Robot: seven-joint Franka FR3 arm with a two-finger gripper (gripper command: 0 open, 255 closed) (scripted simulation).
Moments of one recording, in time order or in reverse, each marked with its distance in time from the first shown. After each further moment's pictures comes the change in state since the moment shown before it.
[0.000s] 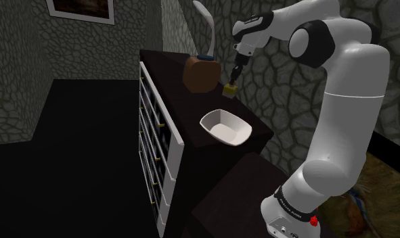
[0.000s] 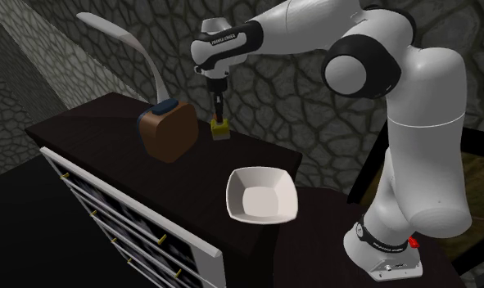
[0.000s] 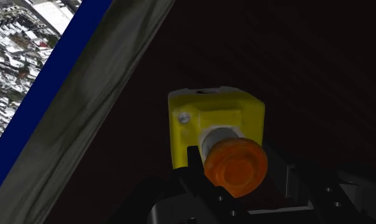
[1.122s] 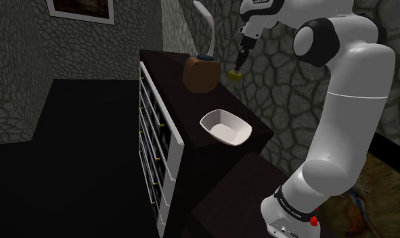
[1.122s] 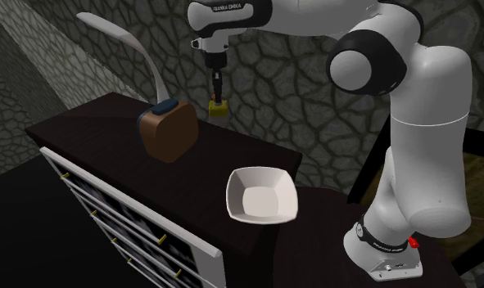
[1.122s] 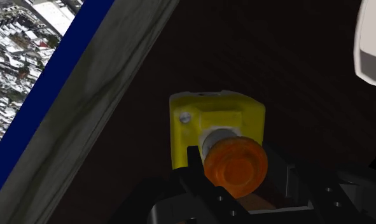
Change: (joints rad) arm -0.014 -0.029 -0.013 0.182 -0.023 -0.204 0.030
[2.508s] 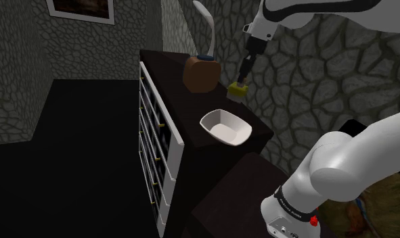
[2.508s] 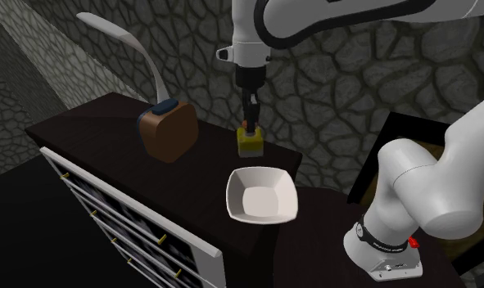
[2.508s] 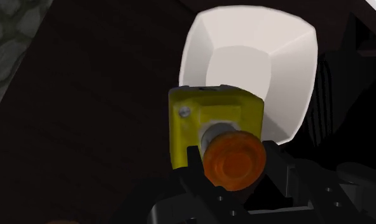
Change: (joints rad) arm 0.221 -0.793 0.198 -0.786 -0.300 0.100 0.463
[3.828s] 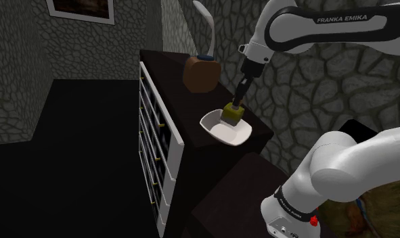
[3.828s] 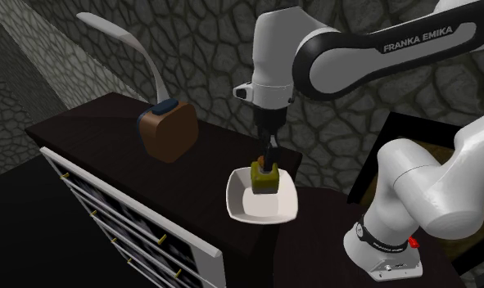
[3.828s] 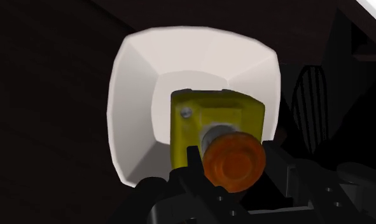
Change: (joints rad) arm 0.018 -0.210 0.124 -0.328 0.013 0.122 0.155
